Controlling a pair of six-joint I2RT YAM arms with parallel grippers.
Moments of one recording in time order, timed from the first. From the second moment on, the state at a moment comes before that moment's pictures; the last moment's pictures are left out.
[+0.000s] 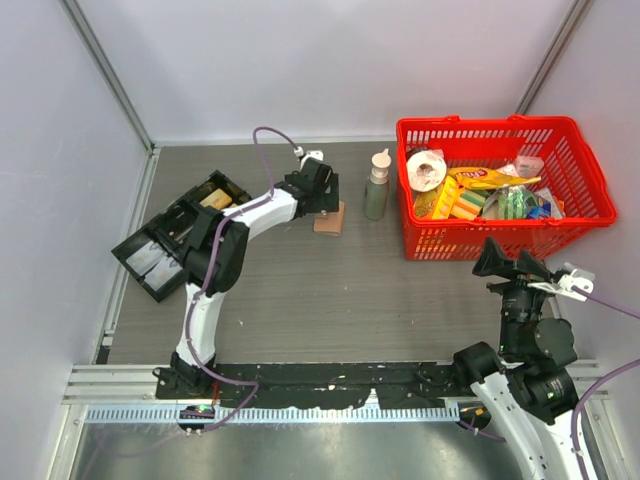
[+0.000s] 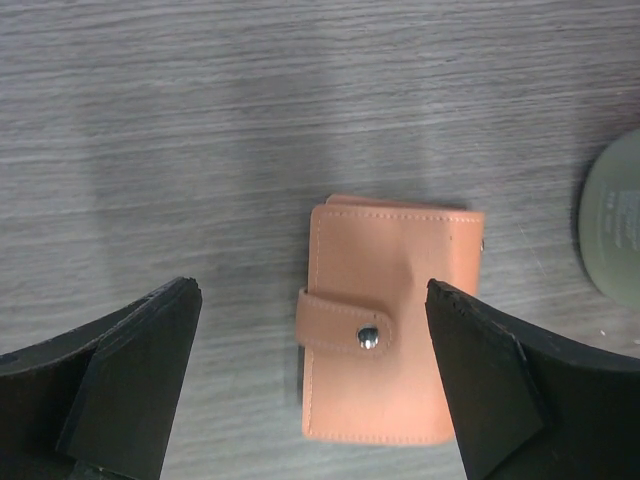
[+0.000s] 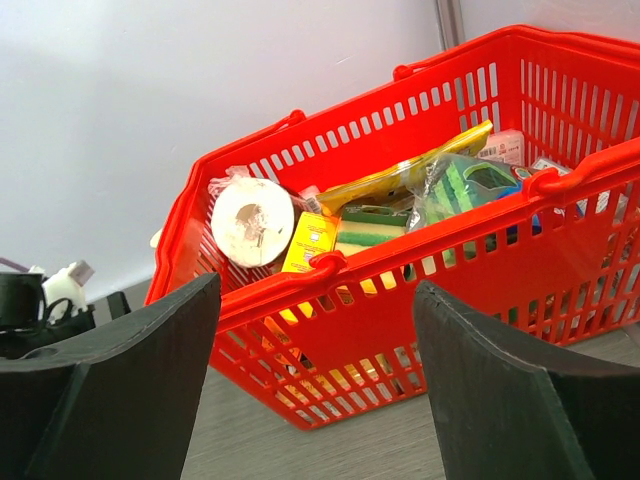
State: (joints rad) left arm -0.58 2.12 1.58 -0.25 -0.27 -0.45; right arm 0.38 0.01 0.56 -0.30 0.60 0.25
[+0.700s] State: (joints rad) left arm -0.68 2.04 1.39 -0.22 -0.28 -0.48; right arm 0.38 0.10 0.58 -0.33 0.48 0.24
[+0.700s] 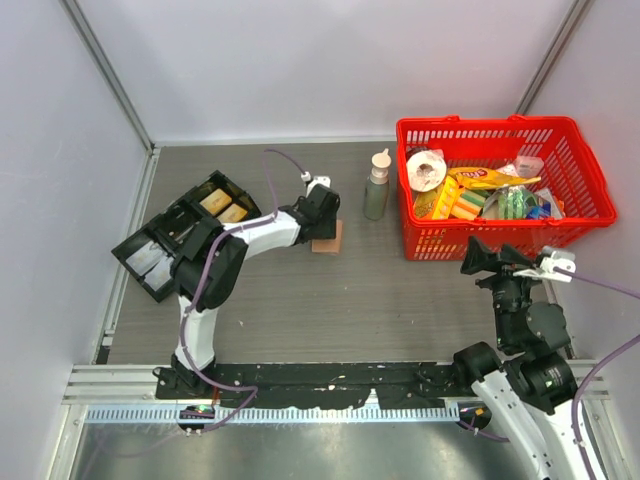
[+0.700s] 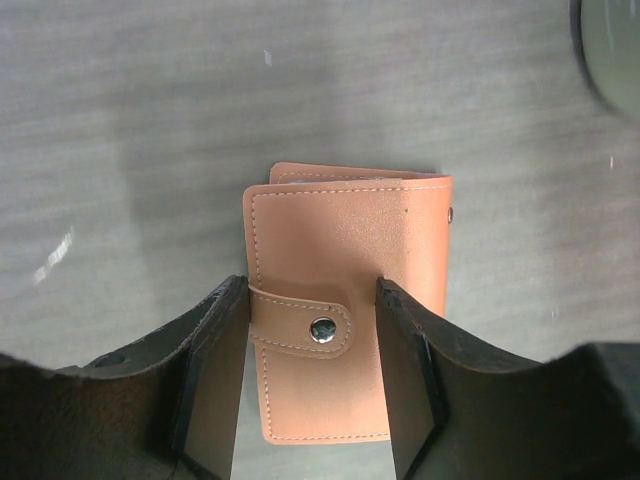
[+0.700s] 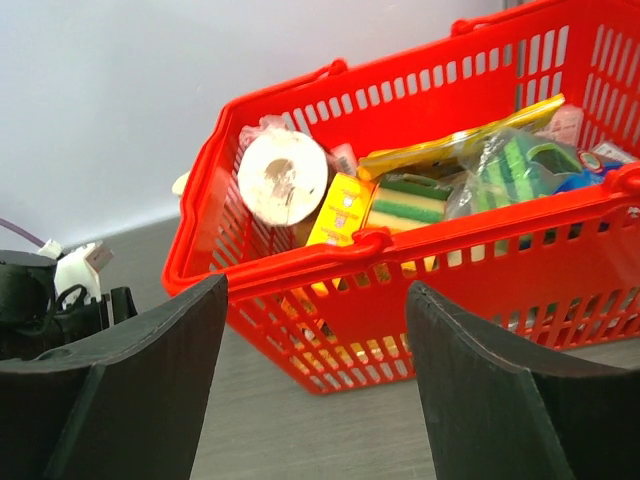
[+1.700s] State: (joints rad) left arm -0.95 1.31 0.68 -0.21 -0.37 -0.99; right arm 0.60 0.96 0.97 -0.61 -0.18 0.30
